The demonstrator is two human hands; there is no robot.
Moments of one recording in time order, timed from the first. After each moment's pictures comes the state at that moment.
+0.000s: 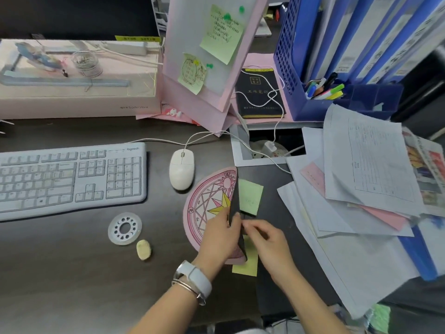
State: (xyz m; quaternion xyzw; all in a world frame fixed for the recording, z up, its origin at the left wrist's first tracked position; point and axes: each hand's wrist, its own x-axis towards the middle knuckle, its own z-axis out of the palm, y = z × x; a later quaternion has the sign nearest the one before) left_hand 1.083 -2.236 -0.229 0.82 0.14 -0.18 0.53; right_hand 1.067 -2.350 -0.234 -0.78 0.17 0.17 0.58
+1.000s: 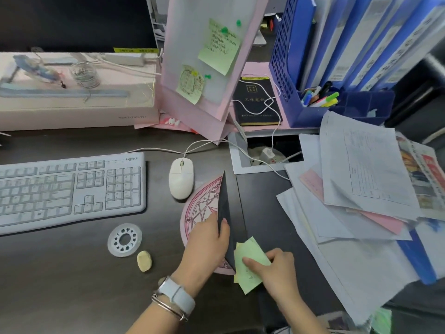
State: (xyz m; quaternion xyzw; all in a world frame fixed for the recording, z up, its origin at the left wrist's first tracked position) left_hand 1.084 -2.209 -0.217 0.89 0.07 -0.11 0.43; right_hand 1.044 -2.355 -0.256 -0.84 0.31 0.22 0.39
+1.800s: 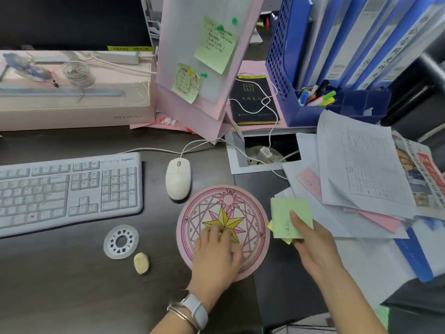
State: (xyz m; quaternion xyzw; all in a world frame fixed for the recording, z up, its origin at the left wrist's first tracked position) left_hand 1.059 -2.225 -0.255 0.97 -0.03 -0.11 0.23; right_hand 1.091 -2.410 -0.221 -0.58 0.38 0.08 0.71
